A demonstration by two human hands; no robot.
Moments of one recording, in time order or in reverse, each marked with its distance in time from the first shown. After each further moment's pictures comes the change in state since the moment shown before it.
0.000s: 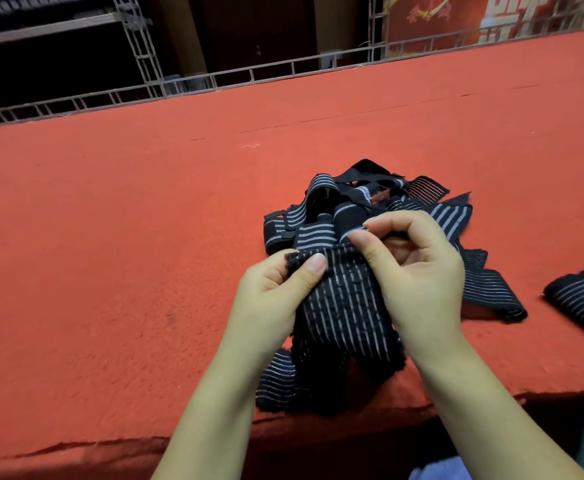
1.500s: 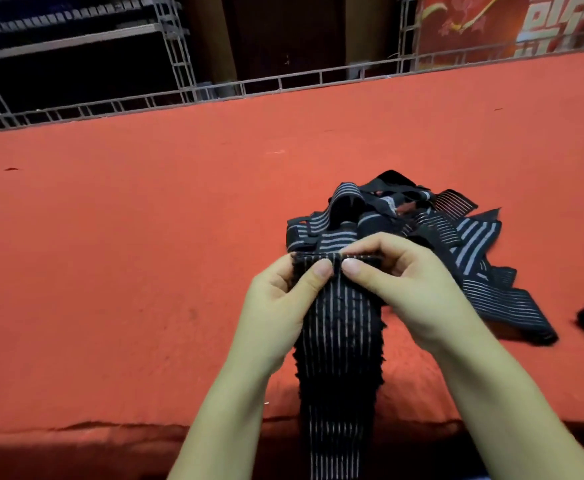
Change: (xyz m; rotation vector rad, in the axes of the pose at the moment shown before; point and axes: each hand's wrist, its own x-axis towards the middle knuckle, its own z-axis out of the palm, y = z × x) left_hand -0.004 0.003 -0.011 -0.036 0.070 0.051; right_hand 0.011 -0.011 0.008 0.238 -0.481 0.367
